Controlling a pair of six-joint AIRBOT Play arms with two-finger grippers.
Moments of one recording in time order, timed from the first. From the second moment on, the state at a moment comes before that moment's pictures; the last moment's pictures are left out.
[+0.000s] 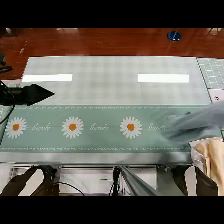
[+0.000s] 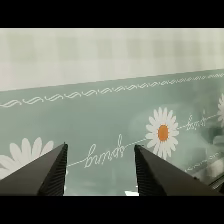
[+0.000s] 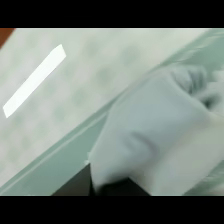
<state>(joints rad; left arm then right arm) 0.34 -0.92 0.90 0.72 -1.33 -1.10 -0.76 -0.55 1.22 -1.01 1.74 1.83</state>
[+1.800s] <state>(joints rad) 0.36 -1.10 0.90 0.70 -1.31 -1.05 -1.26 -0.72 0.76 -2.18 1.80 1.49</state>
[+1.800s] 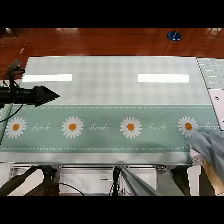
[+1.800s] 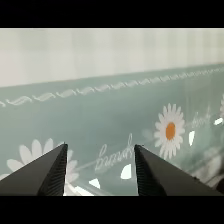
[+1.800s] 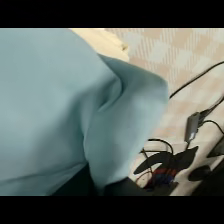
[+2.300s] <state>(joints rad) 0.47 -1.10 0.90 0.70 -1.23 -1.05 -1.35 -0.72 0.58 -2.42 1.41 1.47</state>
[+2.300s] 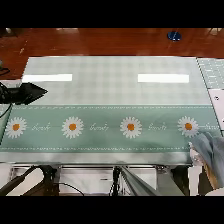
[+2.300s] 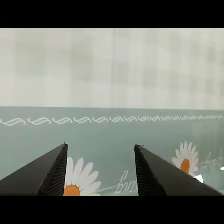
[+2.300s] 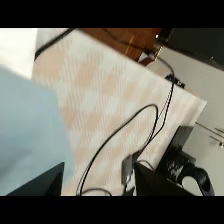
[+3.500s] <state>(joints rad) -0.06 -1.21 0.93 1.14 -0.99 -1.26 0.09 -1.40 1.29 -1.50 1.38 1.45</state>
